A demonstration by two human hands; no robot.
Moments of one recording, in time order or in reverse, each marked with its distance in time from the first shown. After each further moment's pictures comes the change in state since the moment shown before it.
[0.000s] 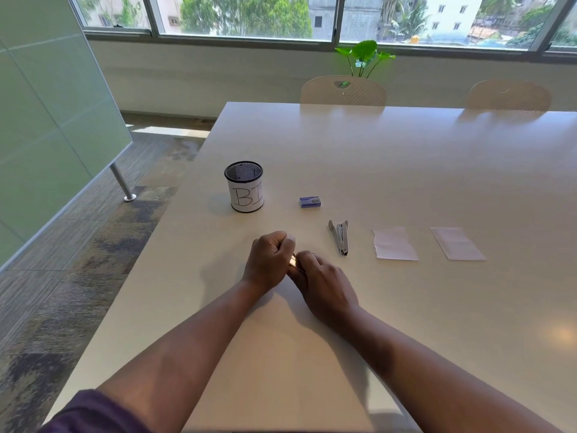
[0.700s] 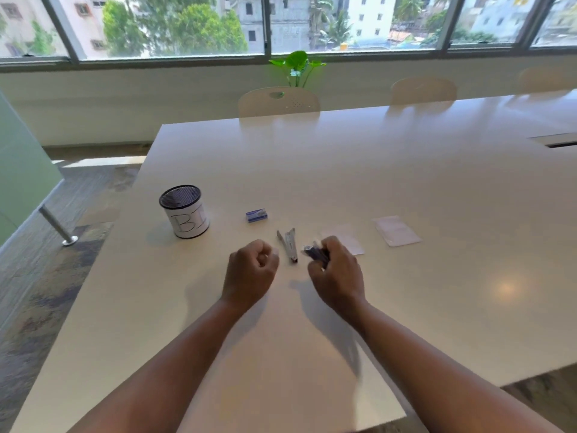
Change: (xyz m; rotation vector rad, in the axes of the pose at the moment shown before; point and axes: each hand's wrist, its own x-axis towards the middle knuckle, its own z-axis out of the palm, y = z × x) left_hand 0.005 0.035 0.041 0.164 -0.022 0.085; right_hand -0.014 0.057 -0.067 0.105 0.270 0.527
